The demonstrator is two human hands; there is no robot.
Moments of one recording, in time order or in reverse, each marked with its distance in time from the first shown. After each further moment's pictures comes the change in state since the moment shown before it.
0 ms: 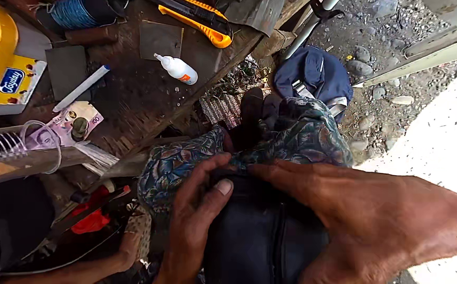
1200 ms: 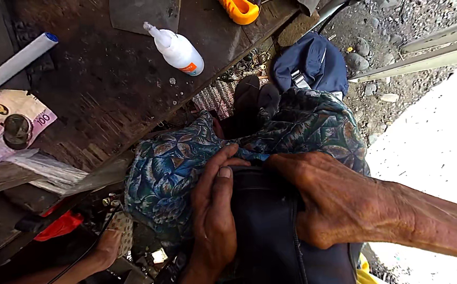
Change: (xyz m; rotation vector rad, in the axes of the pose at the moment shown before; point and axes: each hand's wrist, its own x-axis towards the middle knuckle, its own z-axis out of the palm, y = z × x) left_hand 0.024 -0.037 0.021 0.000 0.164 0.042; right_hand 0.037 0.025 0.013 -0.303 0.172 0.160
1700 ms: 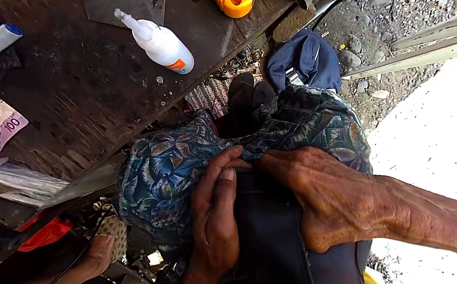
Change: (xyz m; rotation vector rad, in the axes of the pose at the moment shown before) left_hand 0.002 0.001 0.006 -0.048 -0.044 0.006; right_hand 0.006 0.003 -0.002 -0.031 0.039 -0.148
